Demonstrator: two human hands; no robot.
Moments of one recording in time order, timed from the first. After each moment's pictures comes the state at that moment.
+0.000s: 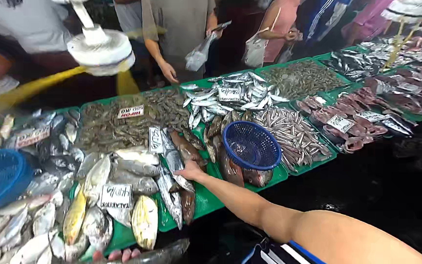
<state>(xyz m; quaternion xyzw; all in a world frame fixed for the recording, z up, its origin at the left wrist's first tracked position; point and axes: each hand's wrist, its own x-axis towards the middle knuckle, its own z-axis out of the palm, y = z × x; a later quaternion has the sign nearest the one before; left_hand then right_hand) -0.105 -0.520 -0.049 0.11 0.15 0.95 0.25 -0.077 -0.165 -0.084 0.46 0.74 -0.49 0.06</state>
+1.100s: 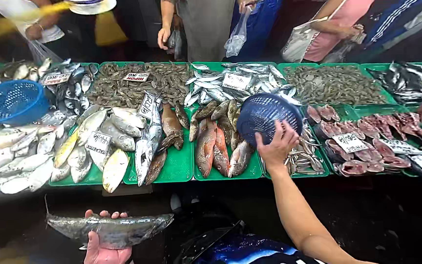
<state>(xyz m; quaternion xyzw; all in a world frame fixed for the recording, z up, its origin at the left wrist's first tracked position) 0.095 -0.487 -0.035 0.09 0.20 0.96 0.16 0.296 0.041 -0.043 0.43 0.82 0.08 -0.37</state>
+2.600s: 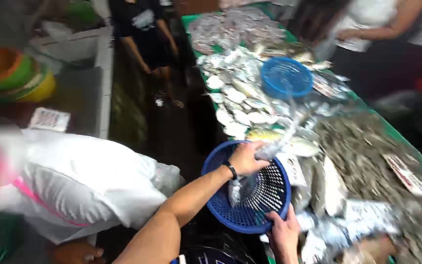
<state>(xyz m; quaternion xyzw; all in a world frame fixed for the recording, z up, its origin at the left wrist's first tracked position) -0.200 -0.631 0.015 0.04 0.87 0.49 0.00 -0.081 -0.426 -0.039 0.17 0.74 -0.65 0.07</state>
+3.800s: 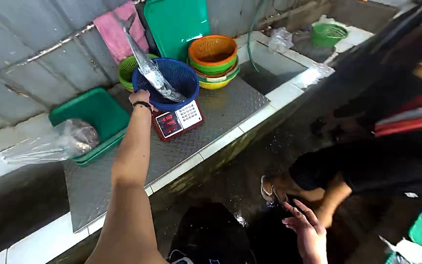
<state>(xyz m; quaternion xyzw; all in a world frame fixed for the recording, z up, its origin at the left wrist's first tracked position) 0.147 -1.392 0.081 -0.75 0.16 0.29 -0.58 -0.428 -1.077 -0.052 -0.33 0.67 -0.50 0.44</state>
